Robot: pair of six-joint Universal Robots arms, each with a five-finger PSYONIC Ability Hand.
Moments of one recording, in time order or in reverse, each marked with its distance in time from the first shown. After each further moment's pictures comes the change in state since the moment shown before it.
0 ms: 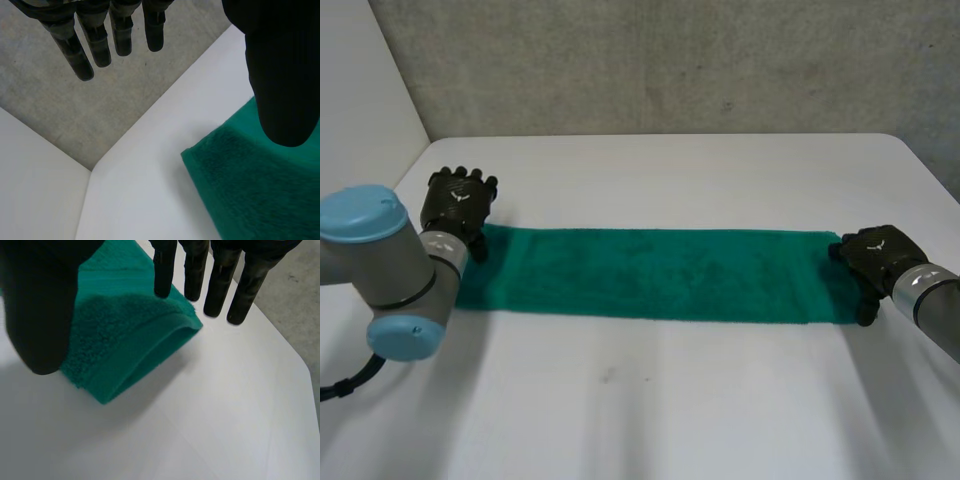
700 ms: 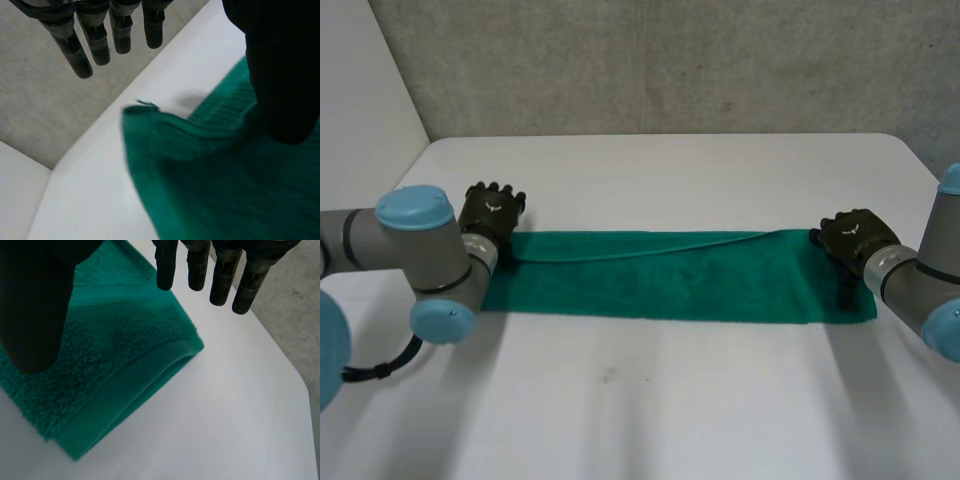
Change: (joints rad) left arm -0.042 -0.265 0.314 -0.136 0.002 0.021; right arm 0.098 0.115 -0.197 0.065 0.083 -0.014; left_hand -0.032 -0.023 -0.019 -0.023 -0.001; right_hand -0.050 -0.066 -0.080 -0.064 -0.061
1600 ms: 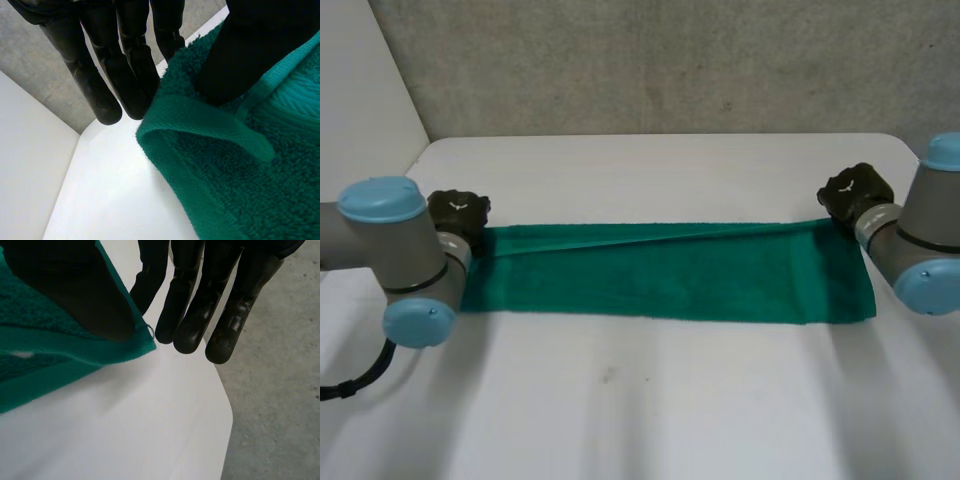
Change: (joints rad) left arm 0.032 0.137 -0.136 -0.024 -0.105 -0.091; right arm 0.020 0.181 -0.326 -0.041 0.043 -0.211; left_hand 0.919 1.000 0.985 0.996 0.937; right_hand 0.780 0.951 0.975 0.967 0.945
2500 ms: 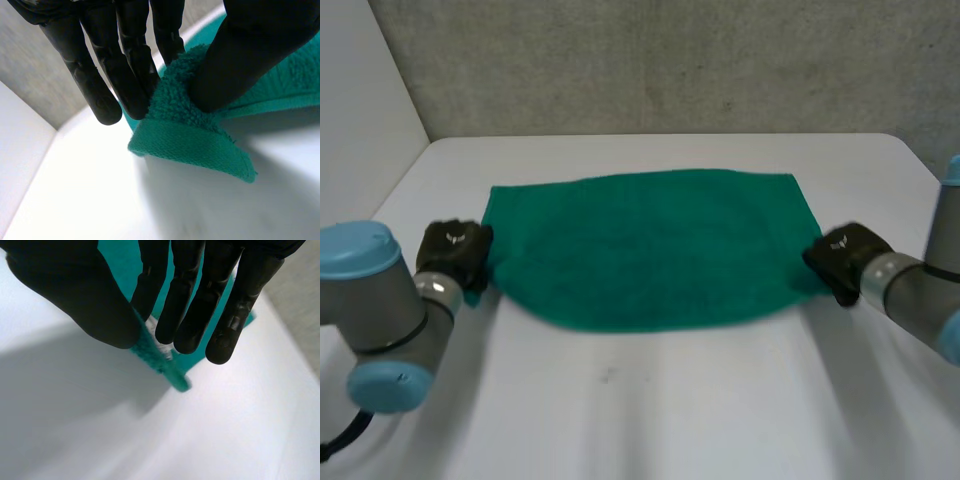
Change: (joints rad) left arm 0.007 0.252 -0.432 0.135 0.082 -0.065; right arm 0.012 -0.308 0.401 0.222 -0.063 0.093; left_hand 0.000 0.000 0.000 0.000 0.000; right_hand 0.000 0.000 0.000 0.000 -0.002
